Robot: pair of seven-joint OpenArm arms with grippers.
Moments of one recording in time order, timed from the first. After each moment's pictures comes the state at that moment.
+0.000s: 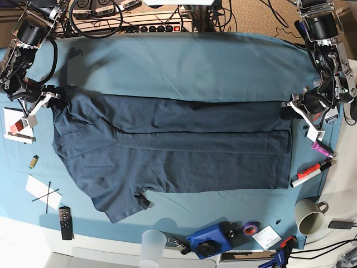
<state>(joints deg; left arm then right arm) 0.7 -17.6 -21.6 80.4 -44.0 -26.6 66.1 2.8 29.8 34.8 65.4 48.3 40.2 -75.6</state>
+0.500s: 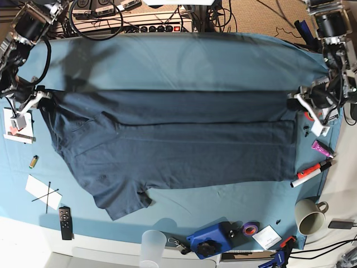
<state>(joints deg) 3.3 -22.8 -21.4 82.8 -46.6 -26.9 72.0 -1.2 29.0 42.1 78.3 50.0 40.0 -79.5</state>
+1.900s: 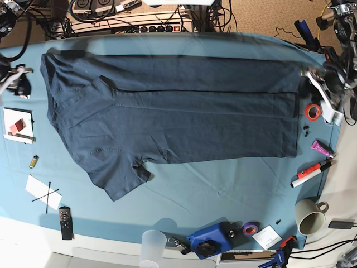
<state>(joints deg) 18.0 -26.3 -27.5 107.7 -44.7 -28.6 64.1 -16.3 31.7 56.2 100.9 55.7 39.1 -80.3</state>
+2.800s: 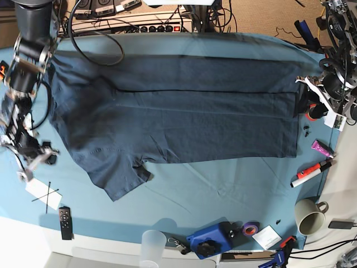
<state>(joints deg) 18.1 -22.0 -29.4 114.5 -42.4 -28.7 61.2 31.3 32.4 14.7 47.6 22.5 33.5 -49.3</state>
